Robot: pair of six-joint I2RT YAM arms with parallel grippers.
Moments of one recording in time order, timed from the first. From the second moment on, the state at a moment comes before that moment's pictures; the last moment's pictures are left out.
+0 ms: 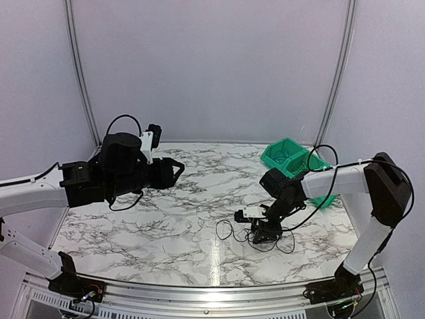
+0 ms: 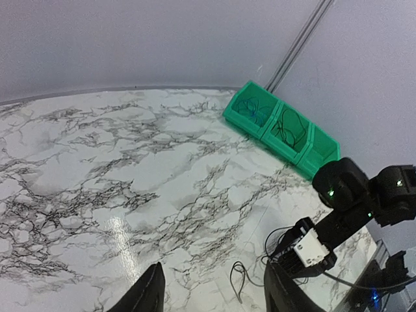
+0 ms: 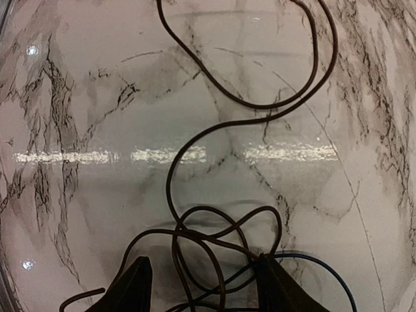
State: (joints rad) left arm -1.00 1.23 1.02 -0.19 -0.31 -0.54; right arm 0.64 1.69 0.93 -0.59 -0.43 -0.84
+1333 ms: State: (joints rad) left arm -1.01 1.46 1.07 -0.13 -0.15 -0.60; right arm 0.64 1.70 0.94 -0.58 -0.39 -0.83
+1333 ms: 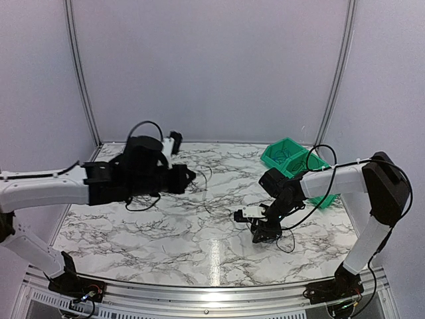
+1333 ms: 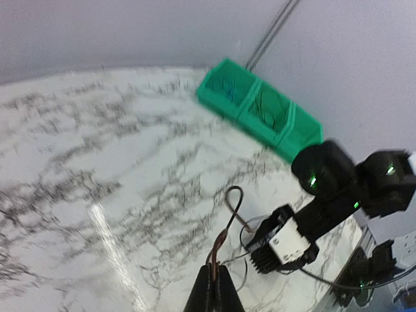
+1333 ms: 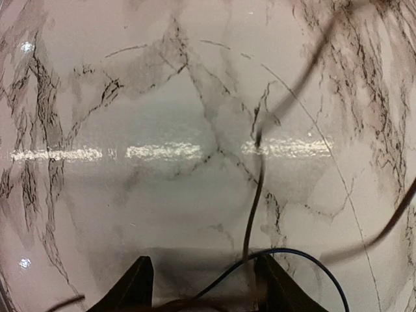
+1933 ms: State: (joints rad) left arm -0.99 1.06 1.41 -0.42 -0.69 -0.22; right arm 0.64 1.70 0.94 -0.58 -0.38 -0.82
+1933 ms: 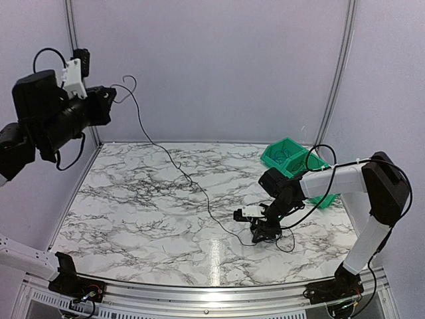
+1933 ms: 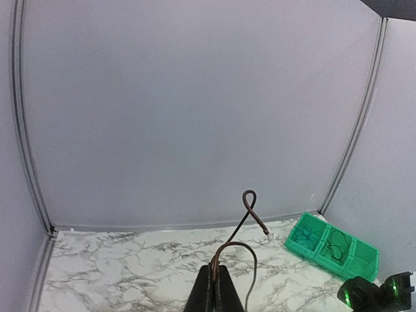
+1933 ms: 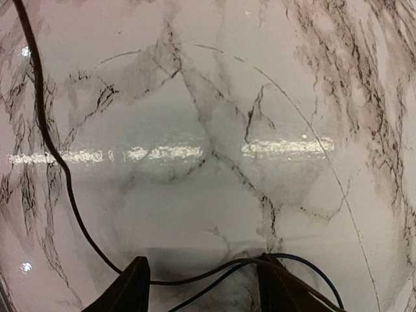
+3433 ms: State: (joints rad) left arm -0.99 1.09 1.42 -0.52 -0.78 -0.03; right arm 0.64 1.70 0.99 -0.53 -0.25 -0.75
